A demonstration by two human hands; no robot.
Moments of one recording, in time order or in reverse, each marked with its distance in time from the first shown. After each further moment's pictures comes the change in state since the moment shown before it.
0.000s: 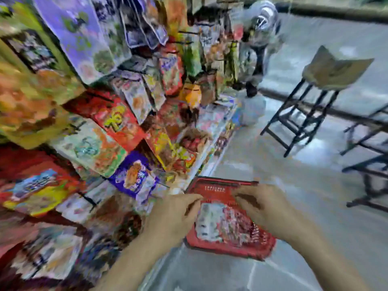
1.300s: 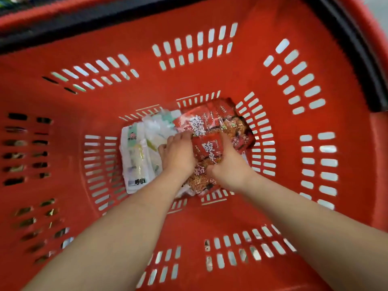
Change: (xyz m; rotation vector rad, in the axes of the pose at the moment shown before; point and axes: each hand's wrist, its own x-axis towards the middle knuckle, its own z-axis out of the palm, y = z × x) left_hand 0.186 -0.289 0.748 0.371 -0.601 -0.216; right_hand 0.096 0.505 0.539 0.723 -0.097 0.991
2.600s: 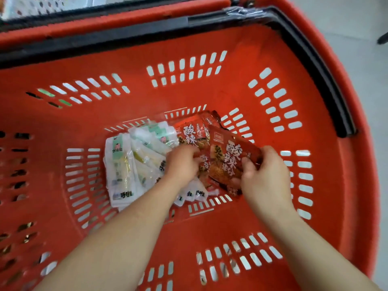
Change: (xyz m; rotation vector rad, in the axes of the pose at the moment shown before) left_hand 0.010 0.023 -0.001 -0.432 -0.108 0.092; right_hand -0.054 -0.016 -0.038 0.075 0.567 0.029
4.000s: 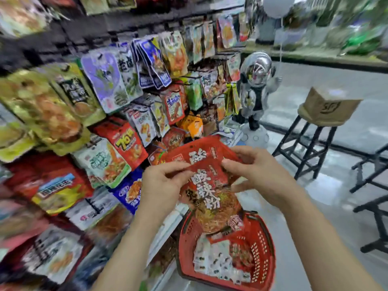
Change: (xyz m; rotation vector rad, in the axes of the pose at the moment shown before) left_hand -0.718 0.302 -0.473 -0.625 1.112 0.361; right_hand -0.488 -0.421 -0.460 0.380 -0.812 -0.832
